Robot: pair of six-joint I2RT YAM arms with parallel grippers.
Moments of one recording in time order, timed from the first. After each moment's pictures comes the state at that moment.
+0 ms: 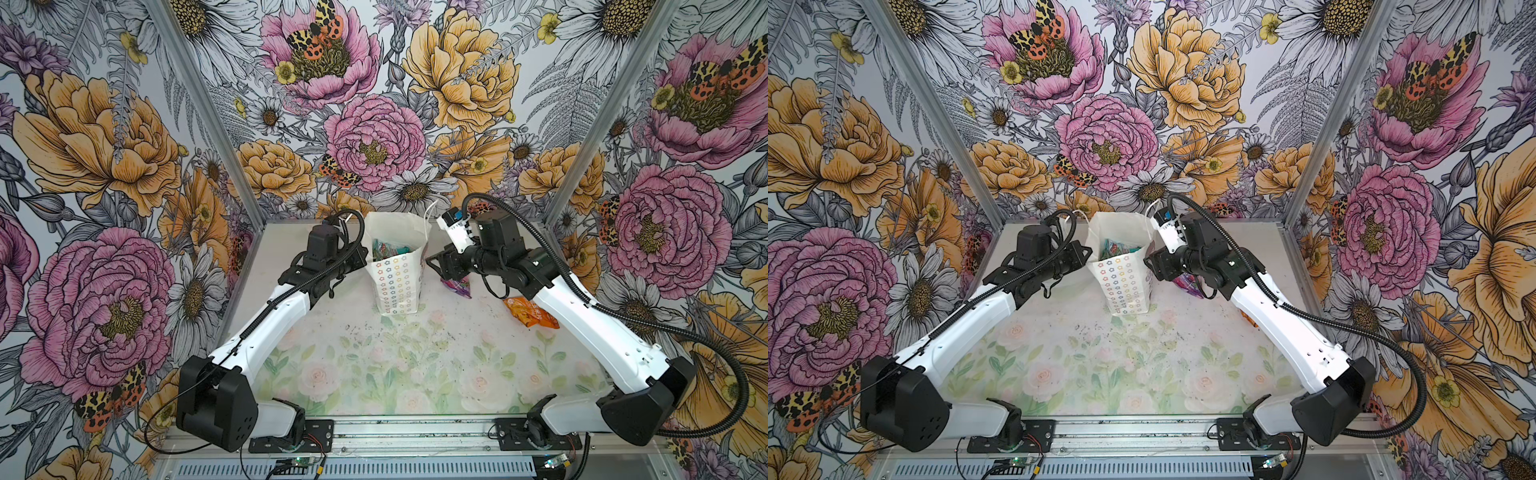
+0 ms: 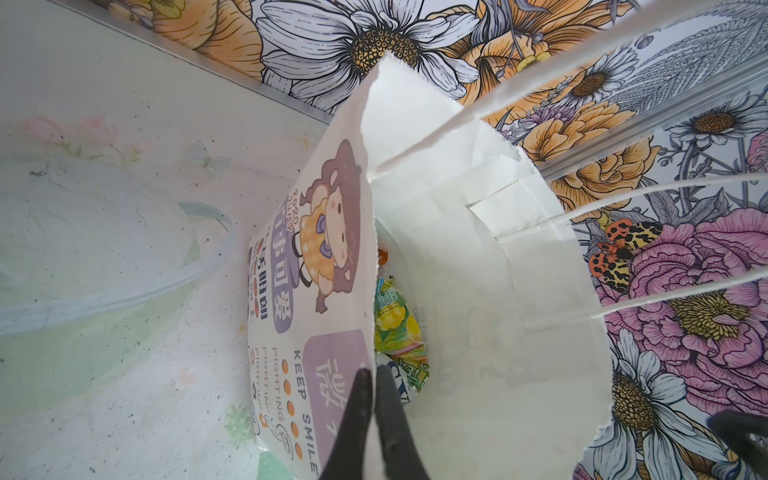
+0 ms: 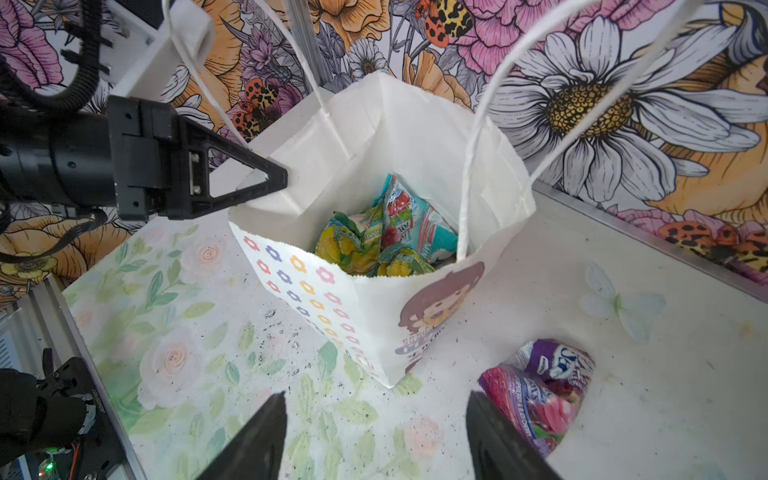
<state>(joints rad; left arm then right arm) -0.35 1.36 1.13 -0.27 0.19 -0.66 0.55 1.37 1.47 -0.73 -0.20 0.01</state>
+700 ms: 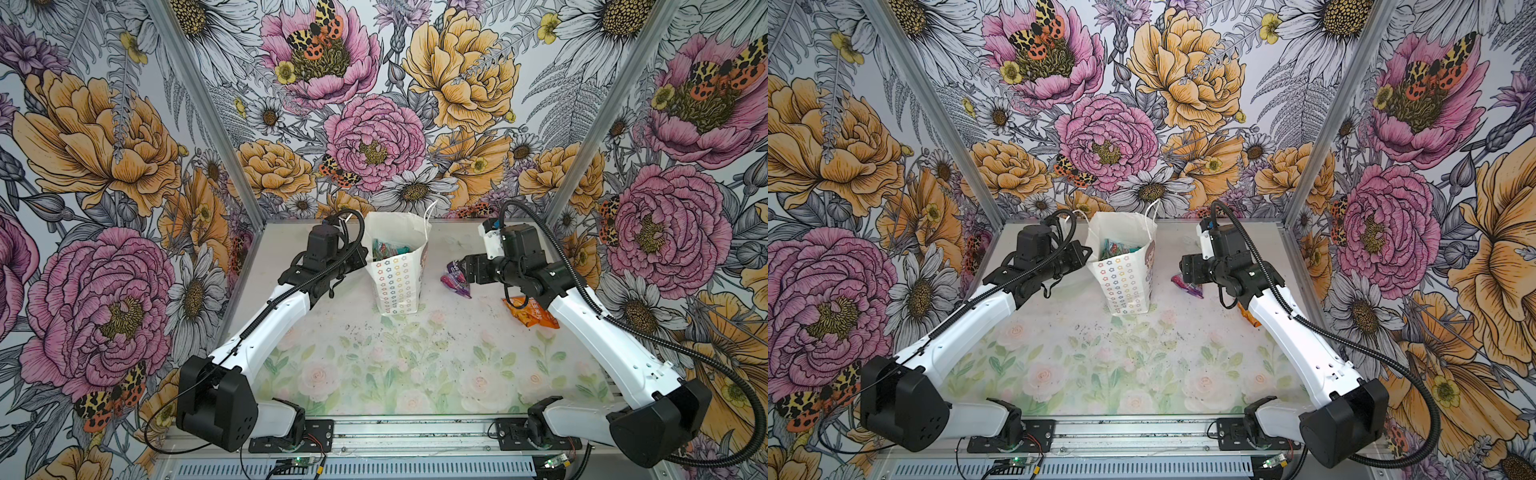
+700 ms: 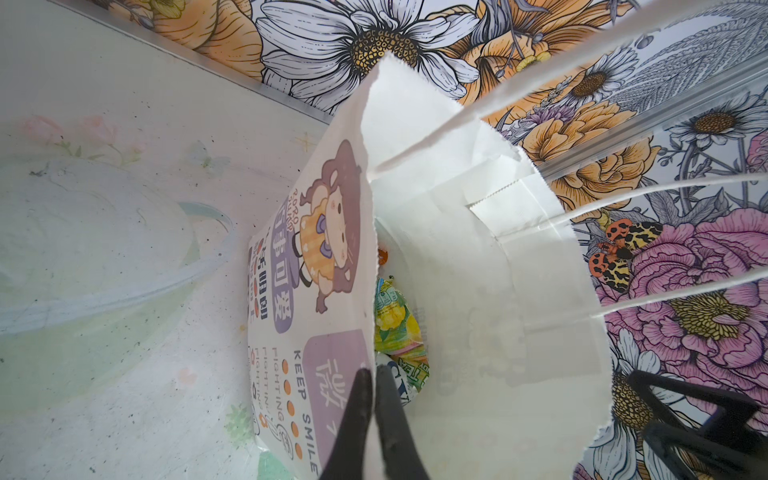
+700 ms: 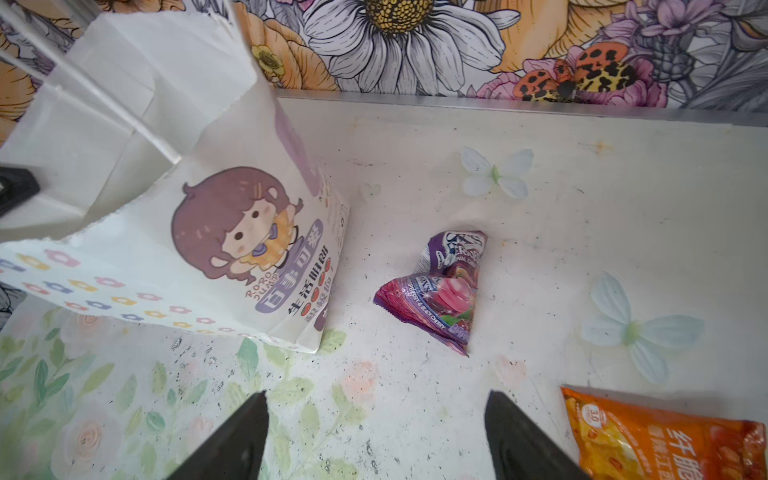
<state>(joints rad) -0.35 1.36 1.13 -0.27 0.19 -0.66 0.35 1.27 1.27 -0.73 -0.07 0.21</state>
